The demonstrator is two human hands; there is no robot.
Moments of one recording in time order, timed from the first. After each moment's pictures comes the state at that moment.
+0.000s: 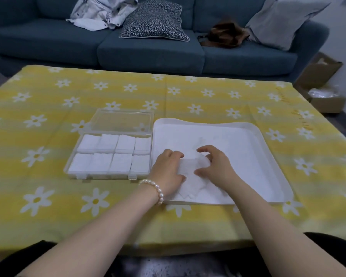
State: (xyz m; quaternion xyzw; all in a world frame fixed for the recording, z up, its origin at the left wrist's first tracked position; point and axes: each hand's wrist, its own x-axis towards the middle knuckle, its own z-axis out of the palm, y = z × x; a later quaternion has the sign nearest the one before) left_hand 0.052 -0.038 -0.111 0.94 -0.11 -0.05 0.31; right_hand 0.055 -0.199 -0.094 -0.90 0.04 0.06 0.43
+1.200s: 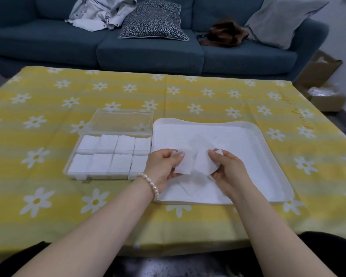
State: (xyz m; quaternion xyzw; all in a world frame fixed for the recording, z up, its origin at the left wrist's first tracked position) left_hand 0.051 -0.038 -0.089 0.59 0.16 -0.14 0.78; right_hand 0.040 -0.203 -0.084 -0.50 0.20 0.06 0.84
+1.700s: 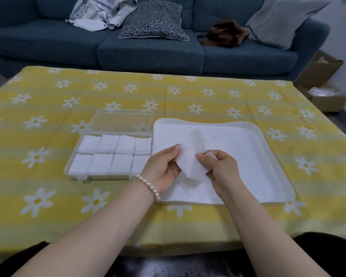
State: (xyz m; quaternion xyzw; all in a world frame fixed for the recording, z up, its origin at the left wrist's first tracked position) left_hand 0.051 -0.038 -0.079 0.36 0.20 -0.18 0.89; right_hand 0.036 -0.181 -0.079 -0.60 0.20 0.02 0.78
